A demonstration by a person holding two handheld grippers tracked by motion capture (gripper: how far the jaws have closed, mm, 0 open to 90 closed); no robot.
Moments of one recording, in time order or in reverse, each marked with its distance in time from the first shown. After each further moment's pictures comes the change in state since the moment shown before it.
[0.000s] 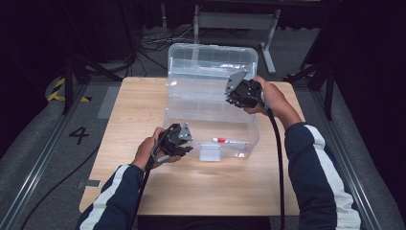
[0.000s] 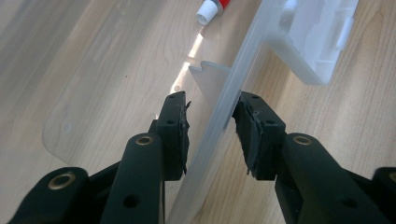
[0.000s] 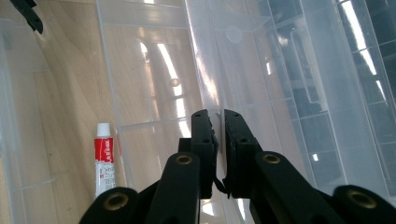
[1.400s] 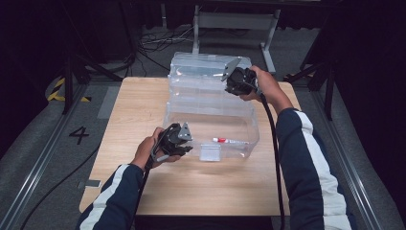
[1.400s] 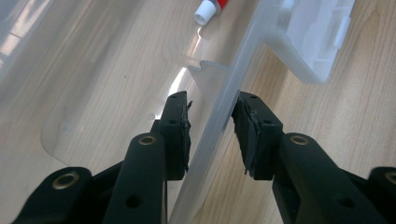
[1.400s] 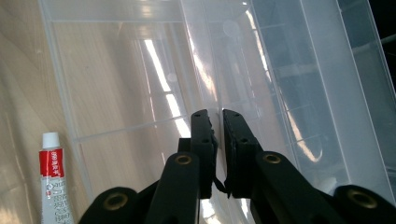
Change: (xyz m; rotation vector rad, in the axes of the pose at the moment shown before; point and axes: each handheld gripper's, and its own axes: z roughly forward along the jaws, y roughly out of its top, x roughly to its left) left arm 0.001 0.000 0.000 -0.003 -0.012 0.008; right arm -0.041 0.005 0.031 0.050 -0.010 0.039
